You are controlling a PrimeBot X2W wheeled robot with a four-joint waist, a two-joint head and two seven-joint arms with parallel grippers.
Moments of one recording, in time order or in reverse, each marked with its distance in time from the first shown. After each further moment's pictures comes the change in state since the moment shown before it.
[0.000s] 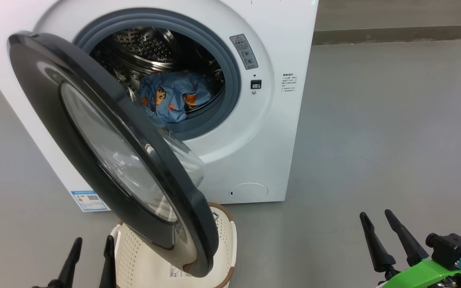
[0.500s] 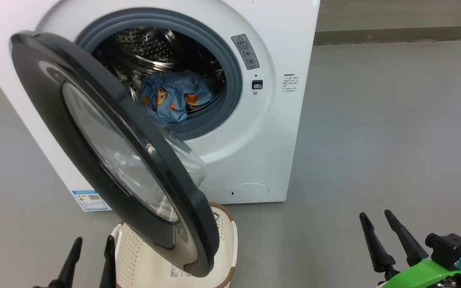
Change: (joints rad) left arm 0.000 -0.019 0.022 0.002 0.042 -0.021 0.000; right arm 0.000 0.000 0.001 0.001 -0.004 0.000 0.000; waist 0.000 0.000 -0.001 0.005
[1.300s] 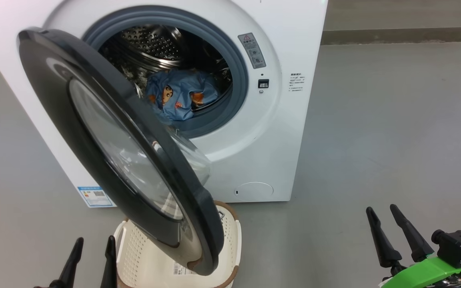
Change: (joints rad) left arm 0.000 -0.007 0.004 0.003 0.000 -0.009 0.000; right arm 0.000 0.000 -0.030 -0.024 -0.024 0.000 0.000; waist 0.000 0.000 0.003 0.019
